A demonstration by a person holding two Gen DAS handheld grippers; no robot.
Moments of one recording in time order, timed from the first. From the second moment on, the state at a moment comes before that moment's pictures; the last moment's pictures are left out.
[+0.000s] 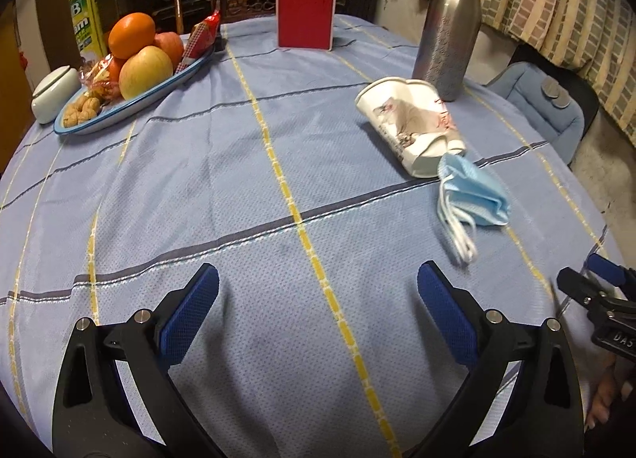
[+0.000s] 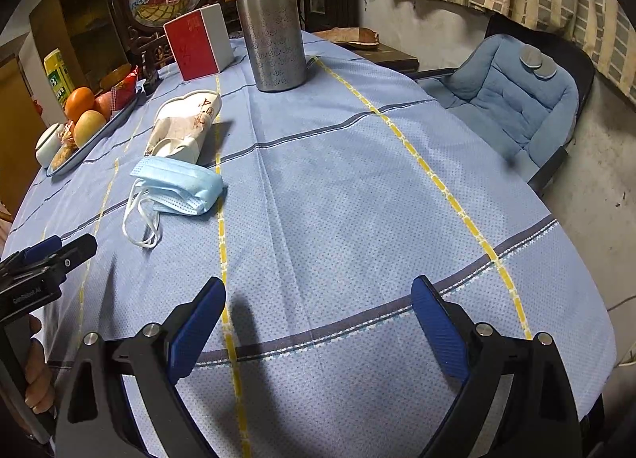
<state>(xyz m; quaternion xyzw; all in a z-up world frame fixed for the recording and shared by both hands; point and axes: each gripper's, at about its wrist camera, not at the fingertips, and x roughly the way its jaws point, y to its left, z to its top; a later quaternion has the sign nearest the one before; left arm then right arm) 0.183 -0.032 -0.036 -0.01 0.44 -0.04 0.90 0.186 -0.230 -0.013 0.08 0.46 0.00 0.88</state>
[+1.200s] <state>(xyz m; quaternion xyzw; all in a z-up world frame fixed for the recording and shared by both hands) 0.247 -0.103 -0.043 0.01 0.49 -0.11 0.87 0.189 -0.231 -0.014 0.10 0.46 0.02 0.88</state>
